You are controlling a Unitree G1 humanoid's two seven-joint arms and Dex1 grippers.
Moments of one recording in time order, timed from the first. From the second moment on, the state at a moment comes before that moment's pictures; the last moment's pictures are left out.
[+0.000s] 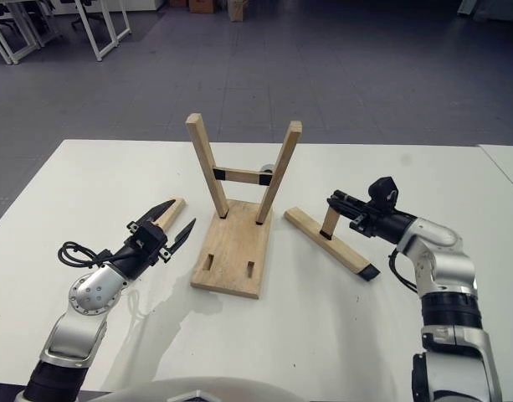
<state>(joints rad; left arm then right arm) 0.11 0.39 -0.14 -0.33 0.11 -0.05 -0.38 -0.27 -0.67 -0.10 0.33 0.46 0.22 0.94</state>
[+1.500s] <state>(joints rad) 0.11 0.38 -0.12 -0.32 0.11 -0.05 -0.37 -0.53 -0.20 -0.12 -0.19 0.23 0.72 -0.14</state>
